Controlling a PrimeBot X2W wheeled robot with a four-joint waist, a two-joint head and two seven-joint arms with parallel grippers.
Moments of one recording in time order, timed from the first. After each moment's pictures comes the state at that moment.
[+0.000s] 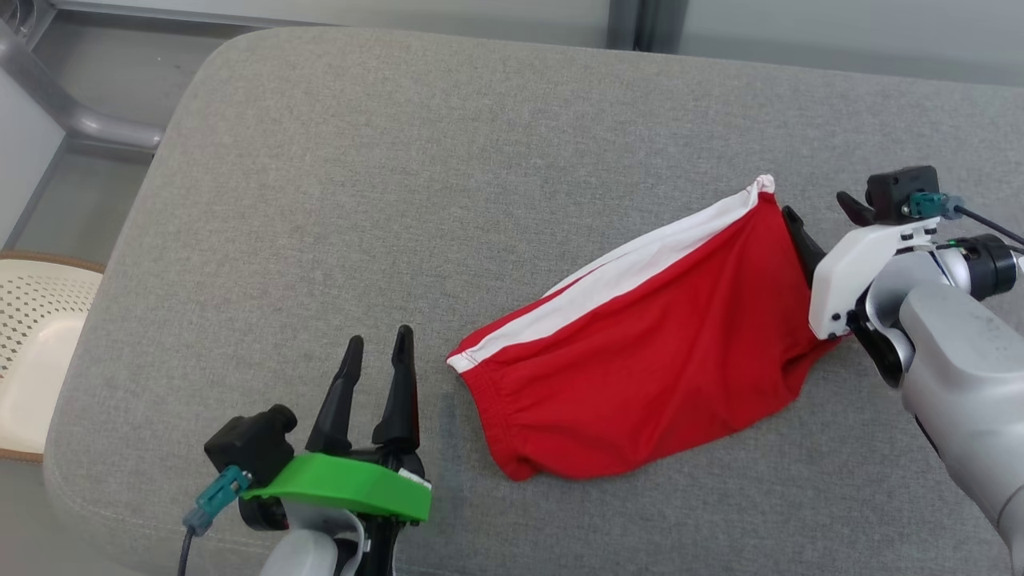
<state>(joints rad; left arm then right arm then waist) -0.14 0.05 -0.36 0.20 -0.73 -0.01 -0.26 -0.86 -0.36 0.65 1.04 0.63 0.13 -0.15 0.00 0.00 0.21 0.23</state>
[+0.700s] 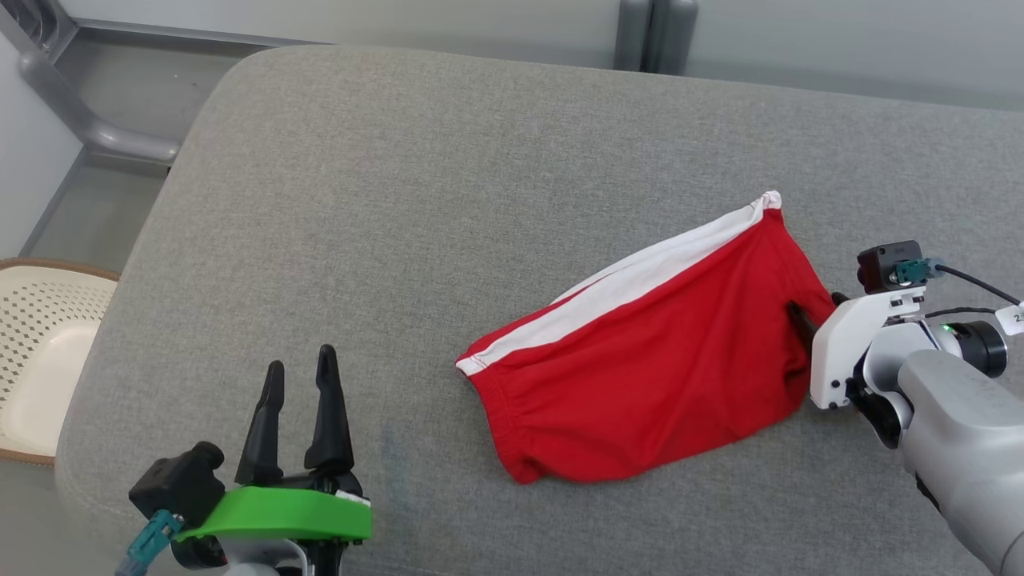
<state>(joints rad) -0.03 0.05 -0.19 0.11 -0.65 -0.02 -0.26 -0.75 -0.38 0.77 1.06 0.80 0.13 -0.01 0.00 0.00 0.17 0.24</state>
